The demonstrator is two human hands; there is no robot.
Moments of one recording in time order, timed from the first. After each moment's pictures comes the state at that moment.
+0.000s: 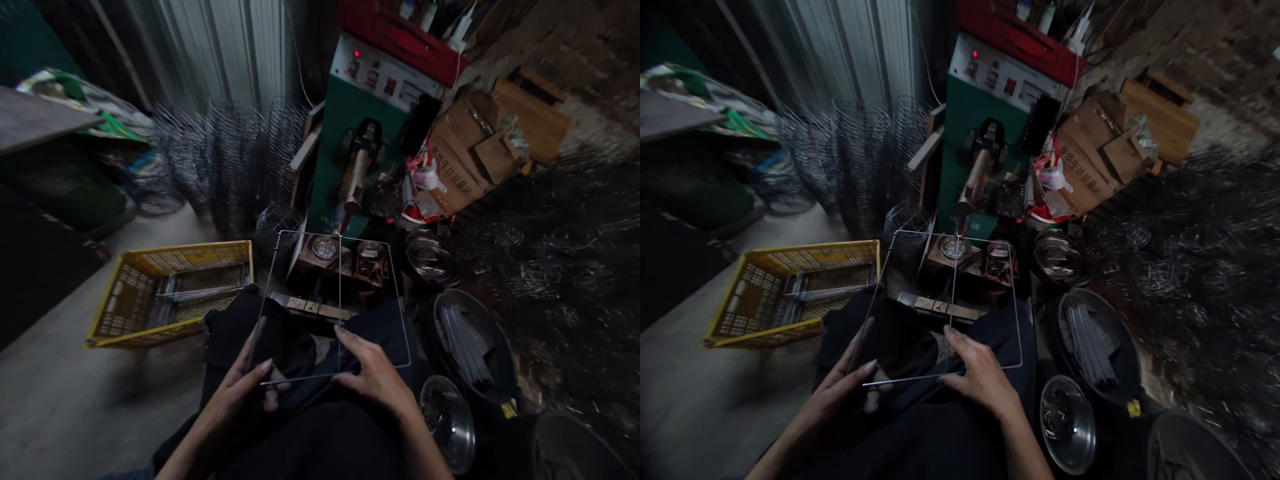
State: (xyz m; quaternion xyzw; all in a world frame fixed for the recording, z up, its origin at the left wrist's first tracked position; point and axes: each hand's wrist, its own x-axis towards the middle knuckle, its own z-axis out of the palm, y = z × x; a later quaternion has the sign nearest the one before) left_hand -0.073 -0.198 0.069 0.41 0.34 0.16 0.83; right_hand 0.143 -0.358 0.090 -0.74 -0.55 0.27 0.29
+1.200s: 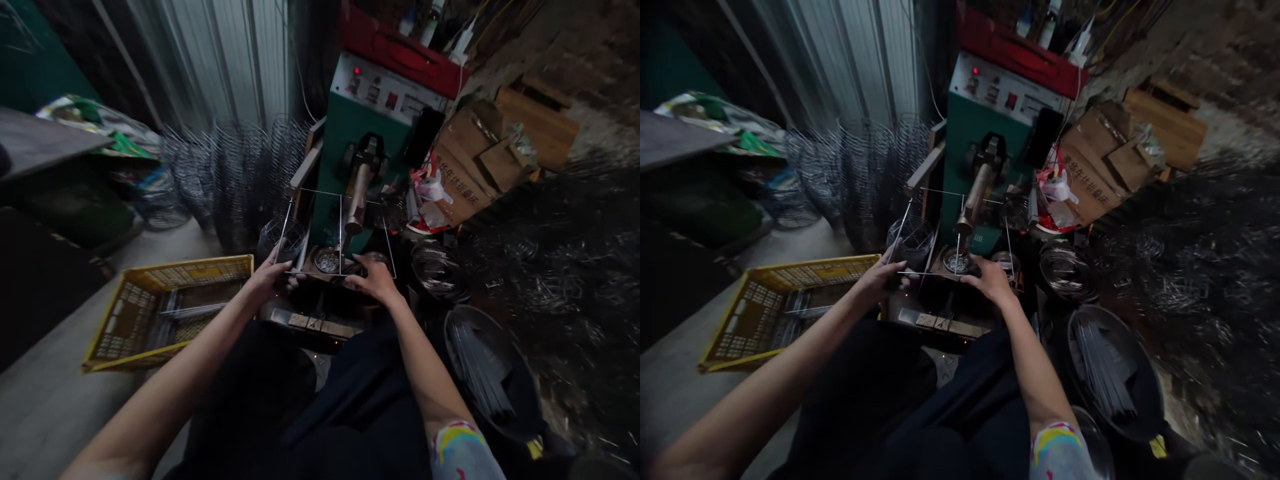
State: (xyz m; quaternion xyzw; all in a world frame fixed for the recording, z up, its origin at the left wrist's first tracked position) left_hand 0.082 -0.003 0.052 0.42 0.17 0.22 0.87; right_hand 0.304 -0.200 0.107 -0.80 -0.55 0.04 0.24
